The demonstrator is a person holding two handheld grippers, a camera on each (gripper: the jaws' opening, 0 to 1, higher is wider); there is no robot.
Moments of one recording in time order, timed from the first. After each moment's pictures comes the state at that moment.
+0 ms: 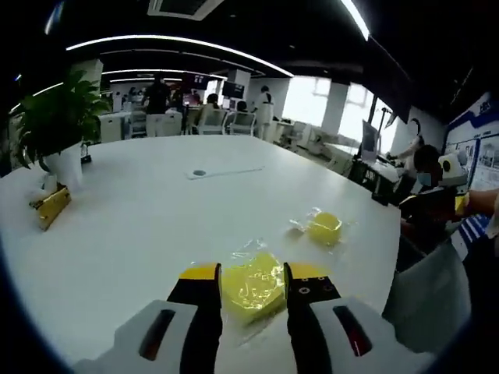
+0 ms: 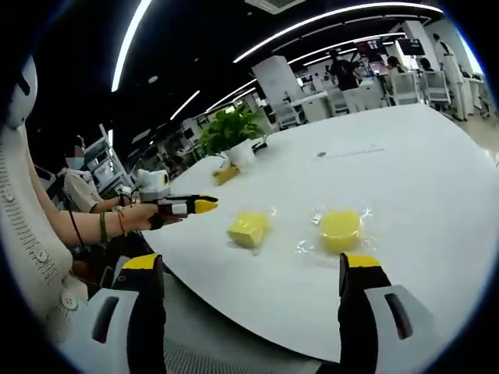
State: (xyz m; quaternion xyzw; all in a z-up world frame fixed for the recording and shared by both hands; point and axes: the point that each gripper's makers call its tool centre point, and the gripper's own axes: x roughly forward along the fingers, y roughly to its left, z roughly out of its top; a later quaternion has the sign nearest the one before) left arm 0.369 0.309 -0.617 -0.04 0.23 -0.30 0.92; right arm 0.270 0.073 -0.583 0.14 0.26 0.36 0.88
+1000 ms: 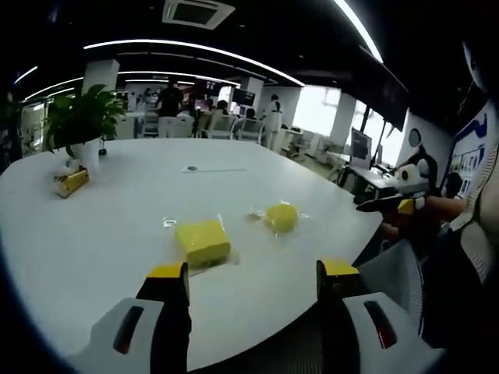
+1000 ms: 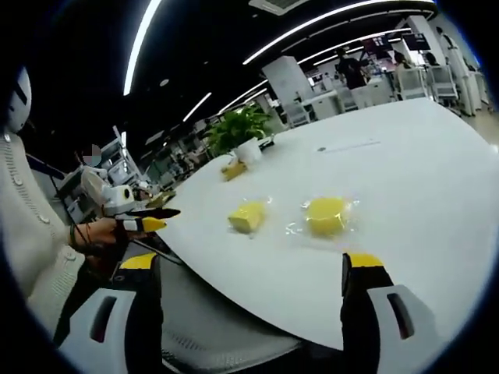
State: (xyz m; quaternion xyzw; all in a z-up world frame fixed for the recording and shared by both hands) left arm 0.254 0.290 -0.607 -0.06 0.24 -0.28 0.93; right arm 0.246 0.024 -0.601 0.15 0.26 0.40 0.87
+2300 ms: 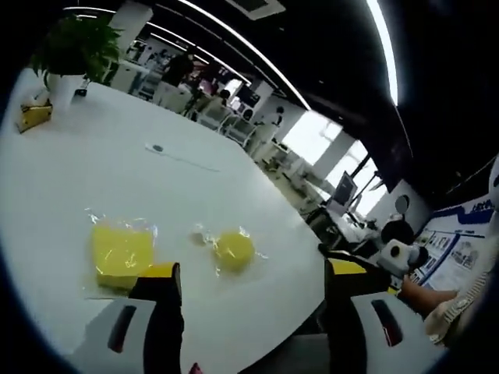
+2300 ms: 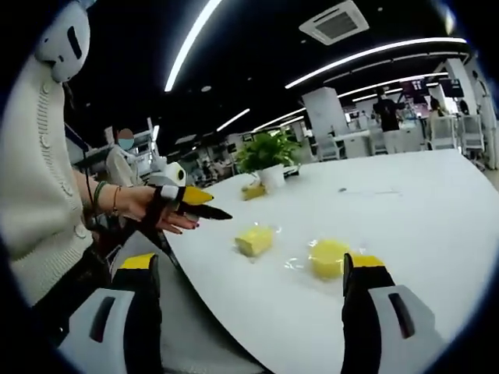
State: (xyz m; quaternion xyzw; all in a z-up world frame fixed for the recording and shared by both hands) left arm 0.340 0.191 -0.594 -0.25 0.28 -0.31 0.87; right arm 0.268 0.021 -0.579 0.09 0.15 0.46 0.87
